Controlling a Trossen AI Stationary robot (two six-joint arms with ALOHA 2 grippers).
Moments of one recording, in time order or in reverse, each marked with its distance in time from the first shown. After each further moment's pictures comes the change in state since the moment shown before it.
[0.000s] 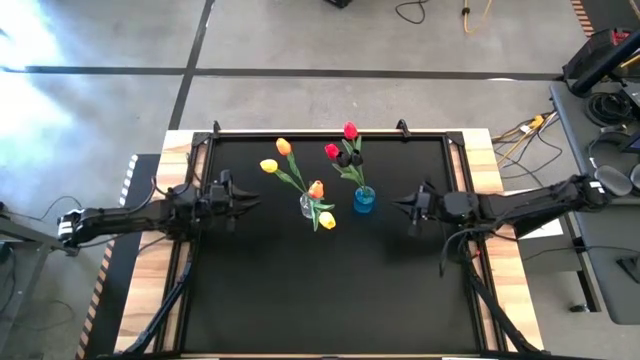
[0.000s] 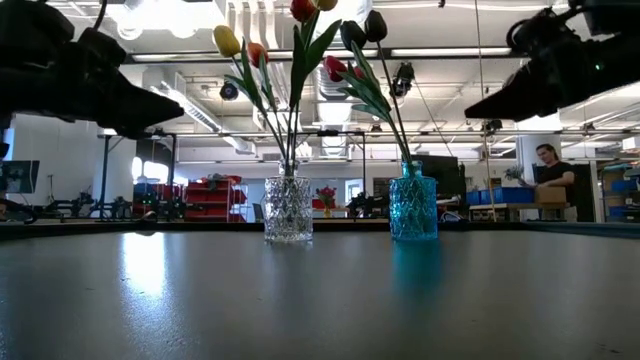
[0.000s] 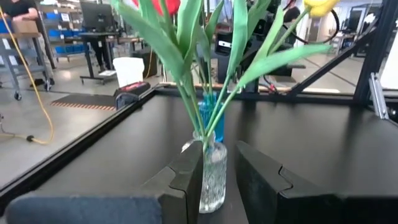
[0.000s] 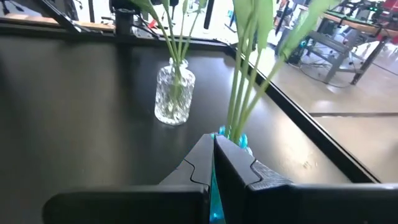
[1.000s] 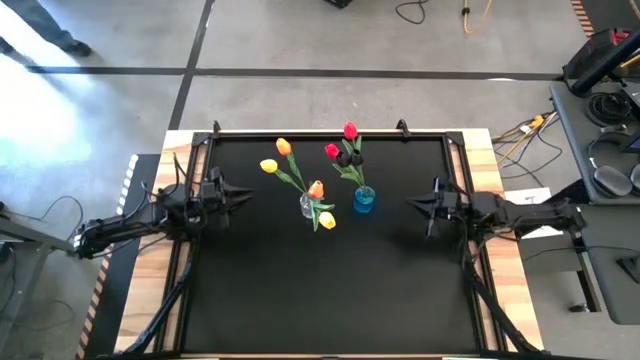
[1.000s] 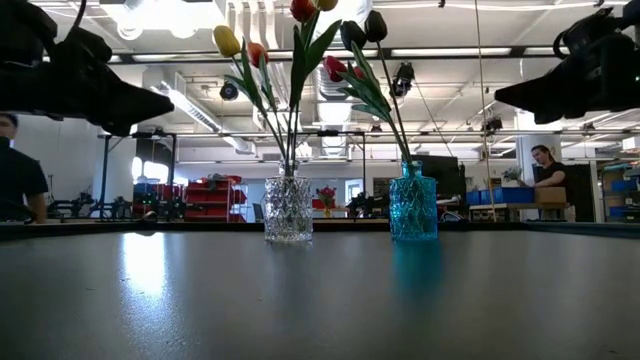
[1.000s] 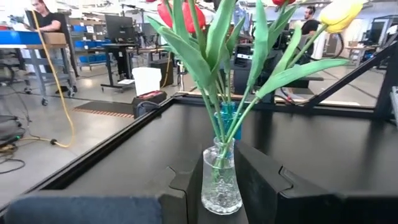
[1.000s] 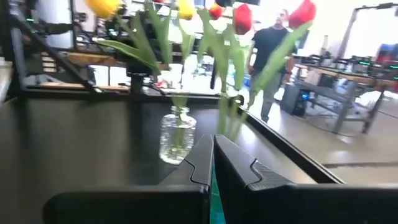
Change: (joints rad) left arm 0.047 -0.282 0.002 -0.257 -0.031 -0.005; right arm -0.050 -0.630 -0.209 -0.125 -0.114 -0.053
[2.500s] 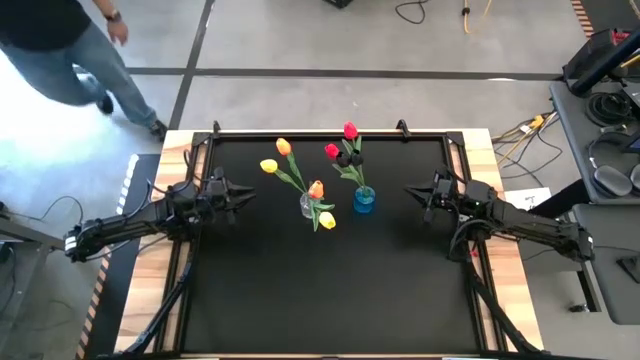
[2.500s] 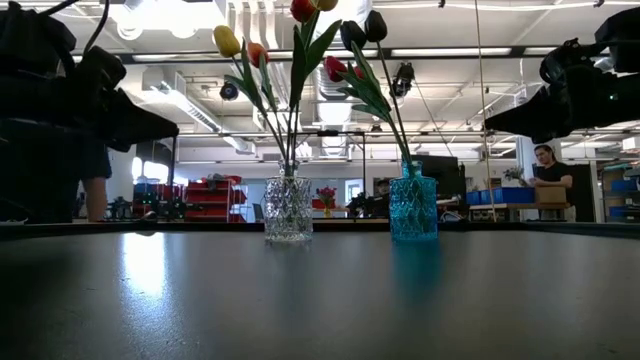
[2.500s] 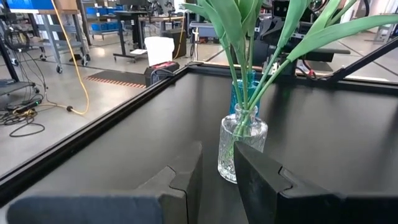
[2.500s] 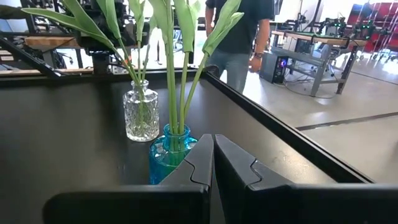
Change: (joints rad) left arm 0.076 0.133 -0.003 0.014 0.009 -0.013; right arm -0.375 0.060 -0.001 -0.037 -0.250 0.069
